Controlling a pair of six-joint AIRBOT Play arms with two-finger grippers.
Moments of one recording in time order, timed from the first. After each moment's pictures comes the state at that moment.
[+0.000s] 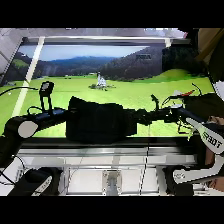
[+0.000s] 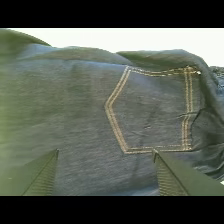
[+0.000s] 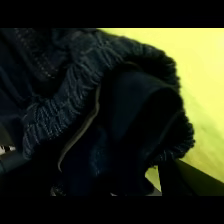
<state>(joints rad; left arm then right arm) -0.32 -0.68 0.68 1.29 -0.83 -1.62 -0.01 -1.56 0.75 -0.40 1.14 0.87</state>
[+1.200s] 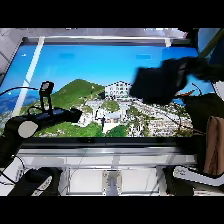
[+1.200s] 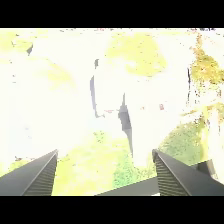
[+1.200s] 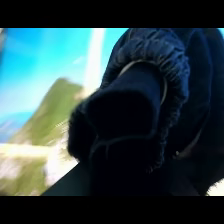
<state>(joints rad) -0.32 -0.68 0.68 1.30 -0.83 -1.62 -0.63 -1.30 1.58 -0.65 1.49 1.30</state>
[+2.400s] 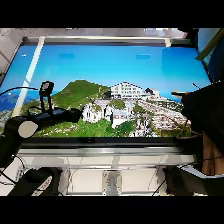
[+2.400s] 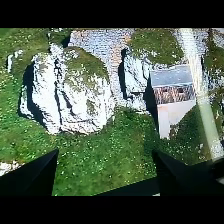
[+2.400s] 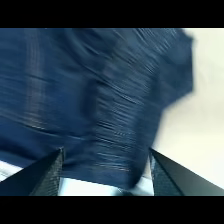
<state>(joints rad) -0.32 -0.68 0.68 1.30 -0.83 -1.62 -1.41 -1.13 1.56 -1.36 1.80 1.53</state>
